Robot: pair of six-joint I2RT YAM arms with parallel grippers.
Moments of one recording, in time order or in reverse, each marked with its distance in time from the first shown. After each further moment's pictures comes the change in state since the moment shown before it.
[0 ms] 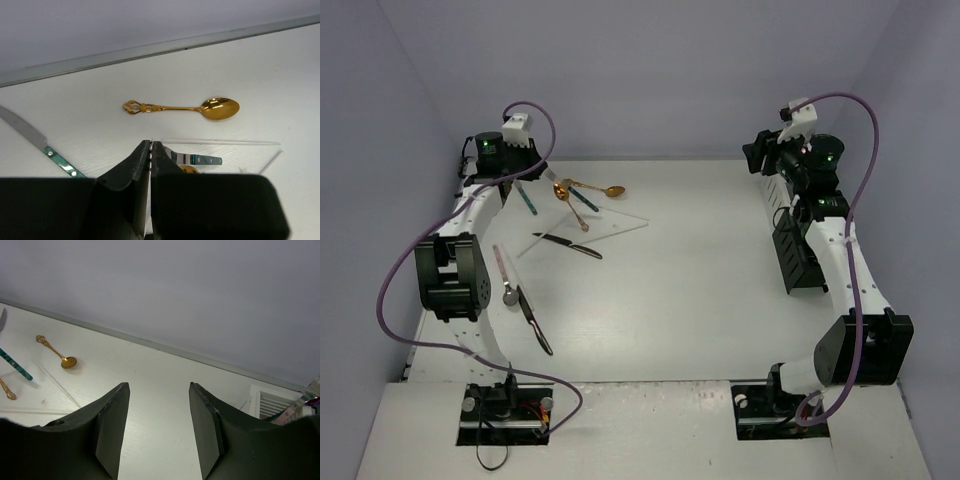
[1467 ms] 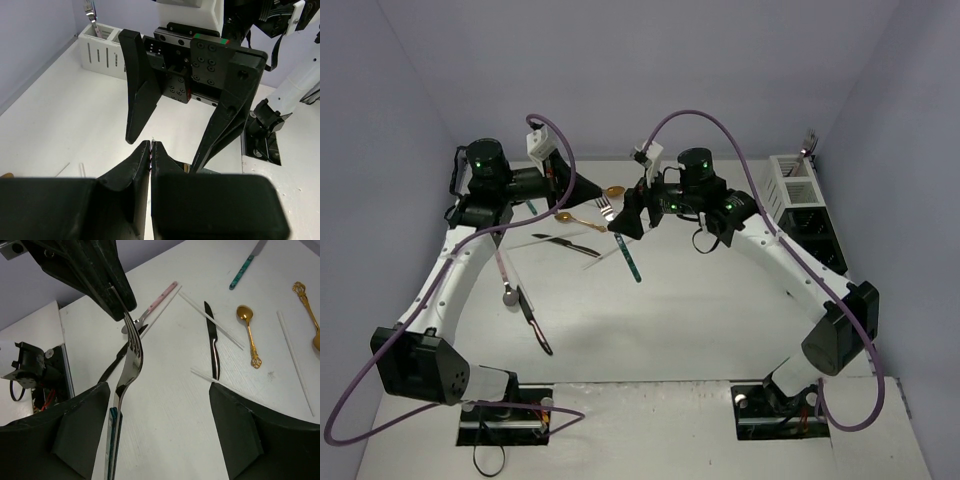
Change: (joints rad) left arm -0.204 -0.560 -0.236 0.024 0.741 -0.064; right arm 0.640 0.146 0.198 -0.318 -0.247 0.098
